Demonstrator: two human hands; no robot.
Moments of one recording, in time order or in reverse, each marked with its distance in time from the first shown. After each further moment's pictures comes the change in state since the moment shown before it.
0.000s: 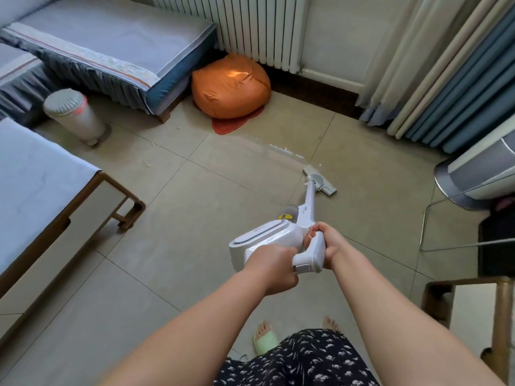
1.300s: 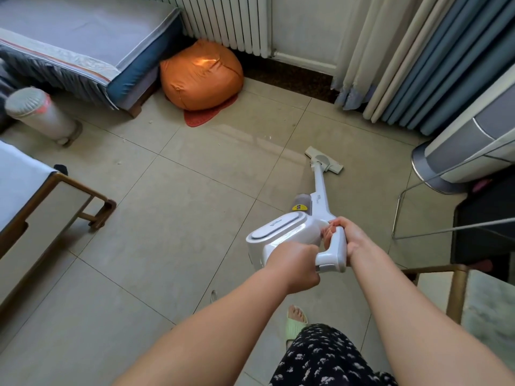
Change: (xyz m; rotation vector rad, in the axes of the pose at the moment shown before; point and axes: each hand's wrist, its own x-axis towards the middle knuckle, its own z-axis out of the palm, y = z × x) left_hand 0.131 0.194 0.054 0.001 -0.030 0.087; right_hand -0.013 -0.167 -0.181 0.070 -0.037 0.032
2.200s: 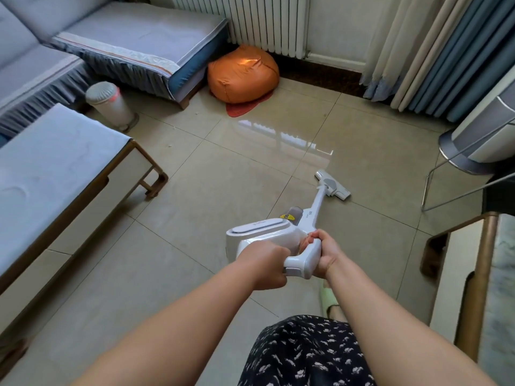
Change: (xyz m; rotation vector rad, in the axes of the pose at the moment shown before) left_hand -0.339 -0.065 0.065 0.159 -0.075 -0.069; right_hand -0.076 0.357 -0.011 0.068 -0.093 0.073
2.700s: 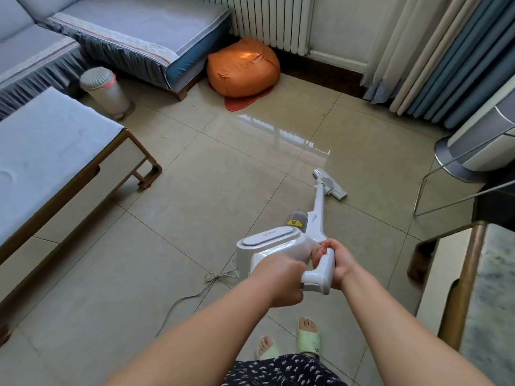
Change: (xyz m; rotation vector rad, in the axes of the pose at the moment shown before) left_hand 0.015 0.056 0.016 -0.012 0.019 0.030; right_hand -0.023 -0.032 -0.039 0.022 -0.006 0.015
